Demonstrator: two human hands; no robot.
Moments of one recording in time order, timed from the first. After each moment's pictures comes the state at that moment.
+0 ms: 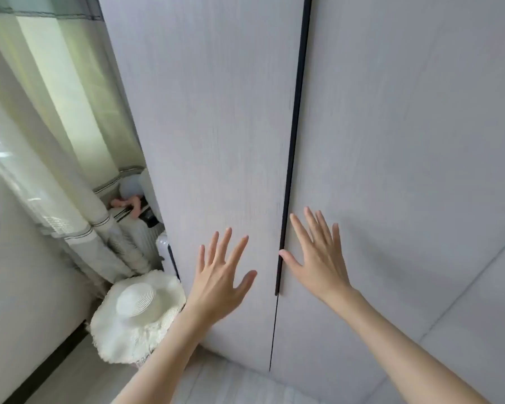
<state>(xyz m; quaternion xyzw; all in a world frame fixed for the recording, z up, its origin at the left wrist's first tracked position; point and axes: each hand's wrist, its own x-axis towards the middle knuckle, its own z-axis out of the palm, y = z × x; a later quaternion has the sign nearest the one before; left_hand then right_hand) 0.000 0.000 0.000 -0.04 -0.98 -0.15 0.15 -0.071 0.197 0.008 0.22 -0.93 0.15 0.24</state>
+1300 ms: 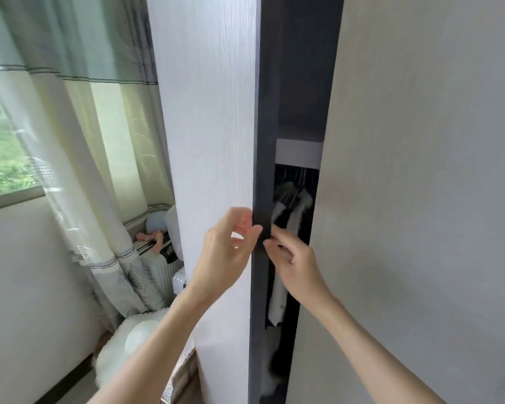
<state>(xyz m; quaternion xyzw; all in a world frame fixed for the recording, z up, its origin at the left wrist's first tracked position) -0.003 0.002 0.145 -0.08 -0.80 -0.45 0.38 -0.065 0.128 0.110 0.36 -0.71 0.59 0.11</state>
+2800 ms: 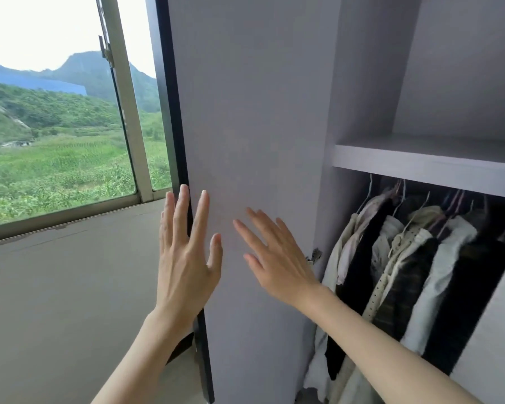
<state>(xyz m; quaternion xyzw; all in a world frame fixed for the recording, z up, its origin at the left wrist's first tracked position) 0.133 -0.233 0.144 0.15 -0.83 -0.05 0.54 -0.002 -0.131 0.125 0.59 -0.72 0.21 0.28</state>
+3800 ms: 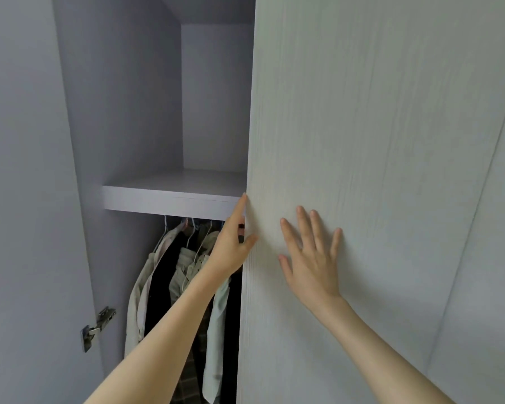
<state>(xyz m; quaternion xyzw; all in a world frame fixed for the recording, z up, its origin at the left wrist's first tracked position) -0.158 0.067 0.195 -0.24 -0.78 -0.52 0.24 -0.138 0.233 0.171 0.09 -0.88 -0.02 0.46</state>
